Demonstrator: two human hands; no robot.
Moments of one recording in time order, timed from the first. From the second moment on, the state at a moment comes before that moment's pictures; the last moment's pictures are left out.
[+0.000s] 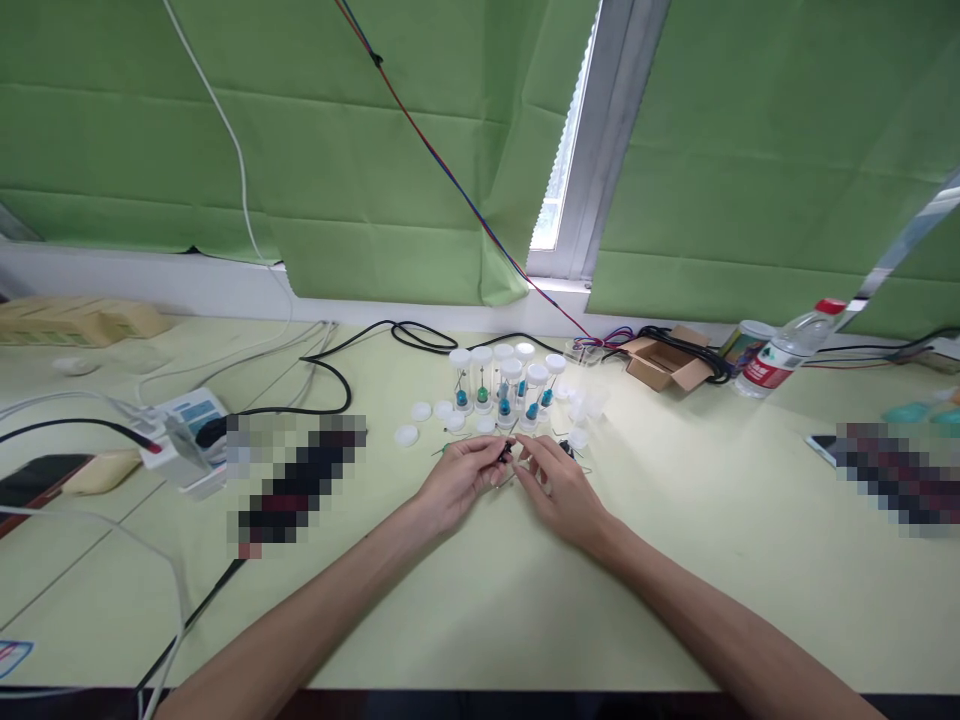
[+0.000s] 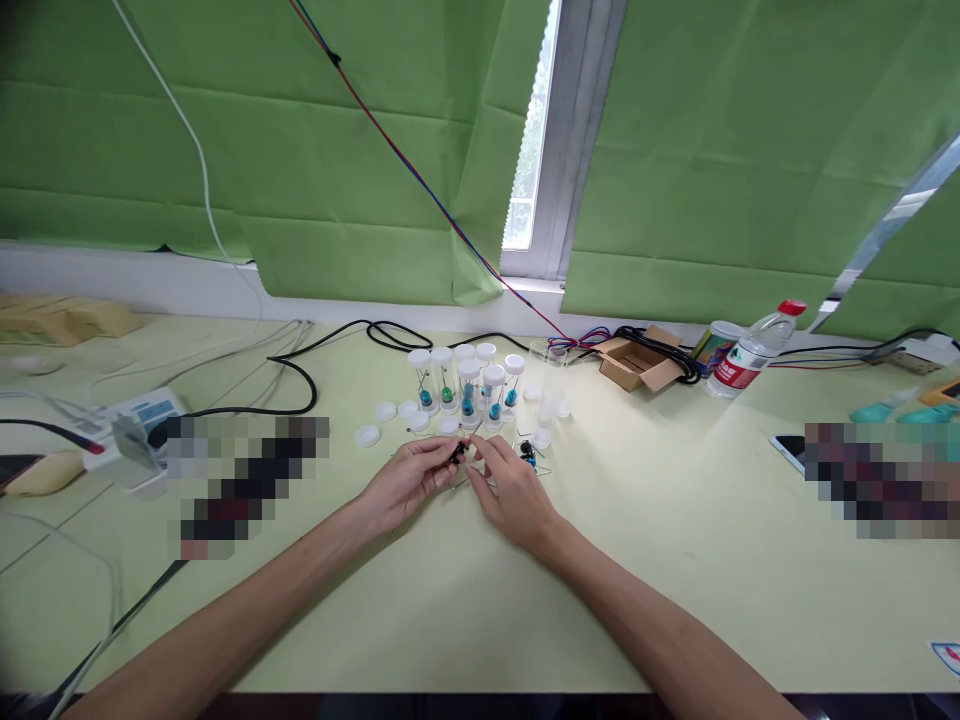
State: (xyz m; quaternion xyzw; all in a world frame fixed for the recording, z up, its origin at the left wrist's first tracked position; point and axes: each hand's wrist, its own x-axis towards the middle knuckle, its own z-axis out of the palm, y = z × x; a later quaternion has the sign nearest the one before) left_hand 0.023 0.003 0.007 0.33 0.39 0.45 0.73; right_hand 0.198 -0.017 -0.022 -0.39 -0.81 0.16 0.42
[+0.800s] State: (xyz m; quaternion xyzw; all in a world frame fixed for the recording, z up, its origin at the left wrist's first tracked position) left_hand 0.004 0.026 0.015 0.28 0.36 0.52 0.72; right_hand 0.190 -0.013 -0.030 -0.38 -0.87 0.09 0.30
